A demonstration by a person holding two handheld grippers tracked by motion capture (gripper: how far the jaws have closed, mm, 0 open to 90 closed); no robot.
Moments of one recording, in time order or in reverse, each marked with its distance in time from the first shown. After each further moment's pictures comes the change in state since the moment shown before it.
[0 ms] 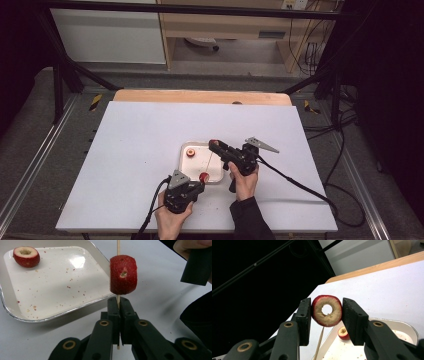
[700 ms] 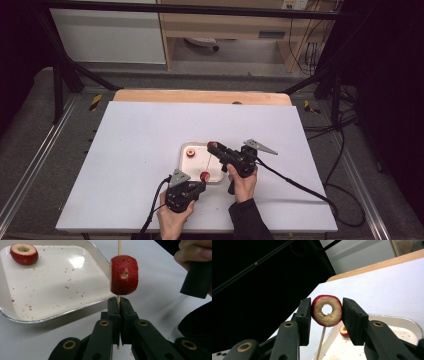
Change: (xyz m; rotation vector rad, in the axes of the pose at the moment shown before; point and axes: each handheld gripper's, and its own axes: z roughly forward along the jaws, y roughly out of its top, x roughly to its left) left arm 0.000 0.000 0.005 -0.010 -0.004 -0.047; right arm 0.002 -0.006 0.000 0.003 0.005 0.004
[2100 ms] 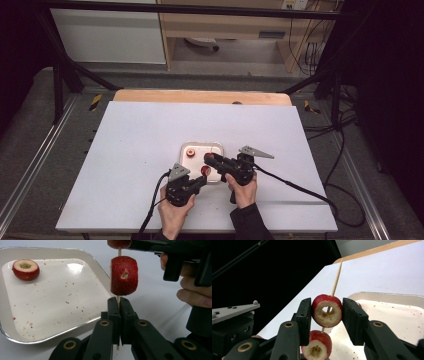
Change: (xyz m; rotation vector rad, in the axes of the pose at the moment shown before) left arm 0.004 0.014 0.002 -0.034 -0.023 -0.002; right arm 0.006 -0.016 -0.006 0.126 0.037 -0.035
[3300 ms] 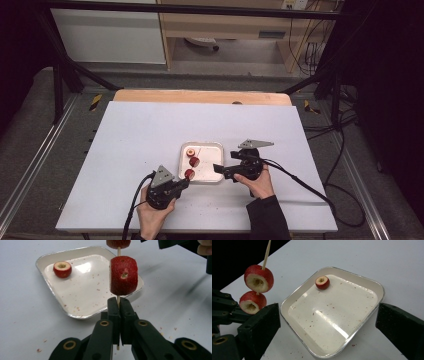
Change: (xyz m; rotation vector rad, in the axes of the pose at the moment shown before) left arm 0.032 -0.007 -0.042 0.044 0.038 0.179; right arm -0.020 0.025 -0.009 0.303 -0.136 -0.223
